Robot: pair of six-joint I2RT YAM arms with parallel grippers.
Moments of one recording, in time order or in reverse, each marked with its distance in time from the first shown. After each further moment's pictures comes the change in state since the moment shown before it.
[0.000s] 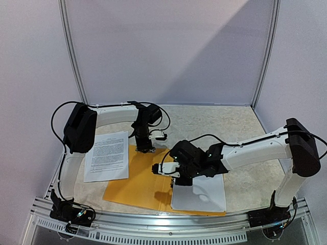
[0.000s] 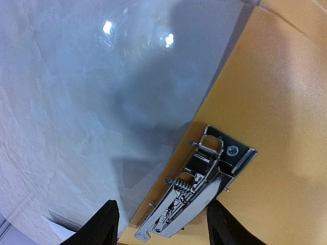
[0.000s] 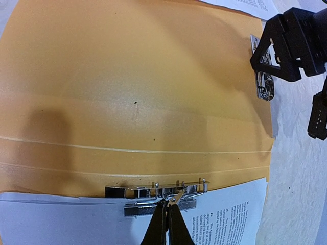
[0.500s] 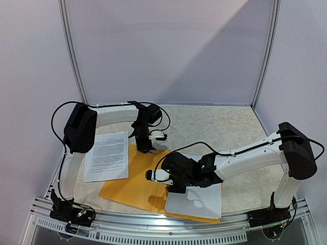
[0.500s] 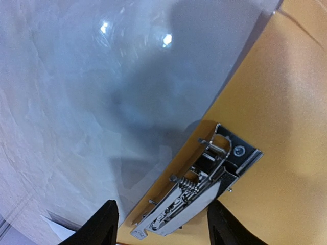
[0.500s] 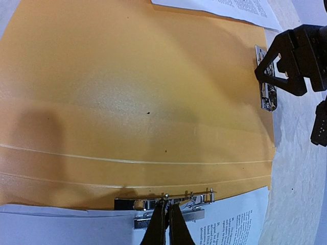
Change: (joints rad) left arm 0.000 0.002 0.003 -0.006 0.006 0.000; right arm 0.097 0.058 0.017 0.045 0.108 0.101
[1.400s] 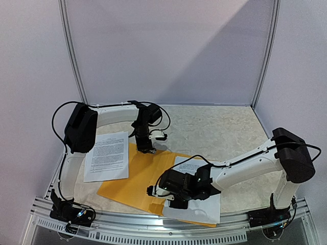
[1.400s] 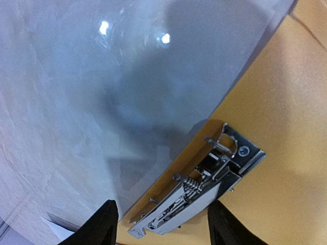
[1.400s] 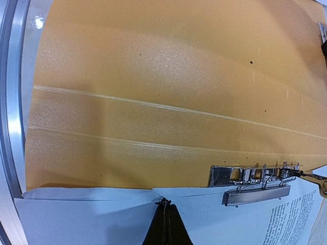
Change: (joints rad) left arm 0.003 0.013 0.021 -0.018 0.008 0.004; right arm 0.097 0.039 -0.022 -0.092 -0.064 0.191
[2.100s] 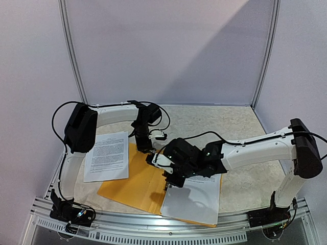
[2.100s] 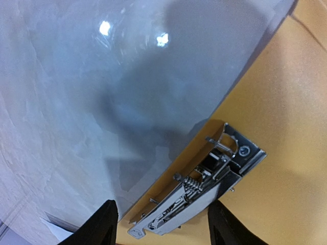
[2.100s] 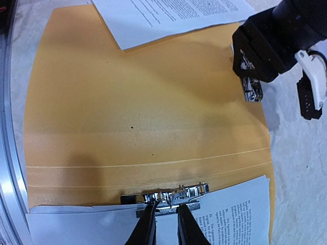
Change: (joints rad) left arm 0.004 0.002 0.002 -0.003 0.011 0.000; right arm -0.140 -0.101 0.106 -0.008 -0.012 0.069
